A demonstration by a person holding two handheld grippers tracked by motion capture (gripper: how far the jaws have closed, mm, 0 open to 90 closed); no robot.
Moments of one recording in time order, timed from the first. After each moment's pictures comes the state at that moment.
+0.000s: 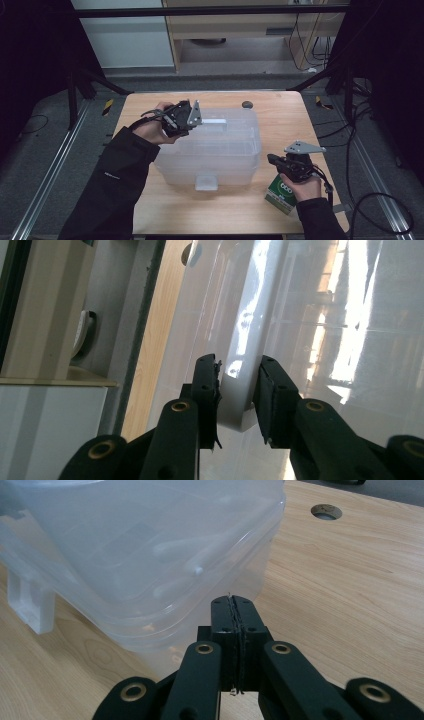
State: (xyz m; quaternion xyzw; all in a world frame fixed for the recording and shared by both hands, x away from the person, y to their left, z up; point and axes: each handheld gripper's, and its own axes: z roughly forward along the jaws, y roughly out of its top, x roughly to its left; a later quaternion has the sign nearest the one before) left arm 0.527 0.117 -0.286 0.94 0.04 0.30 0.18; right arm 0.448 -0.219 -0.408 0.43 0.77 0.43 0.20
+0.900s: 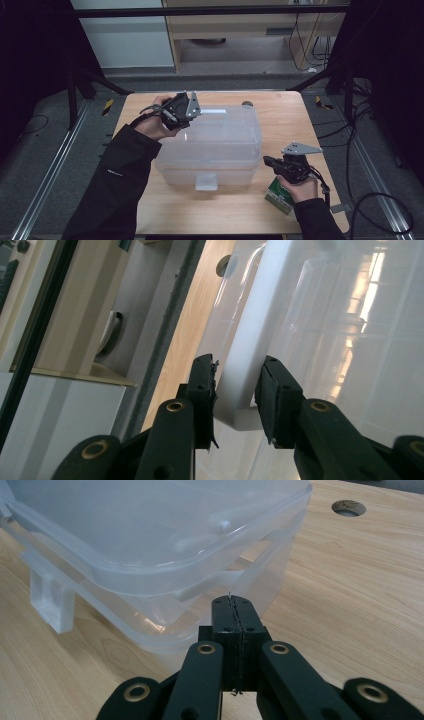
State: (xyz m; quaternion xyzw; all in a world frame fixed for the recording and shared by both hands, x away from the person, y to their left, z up) left arm 0.538 0.119 -0.279 0.91 0.07 0.34 0.21; right arm 0.448 -0.213 -0.413 0.42 0.77 0.44 0.17
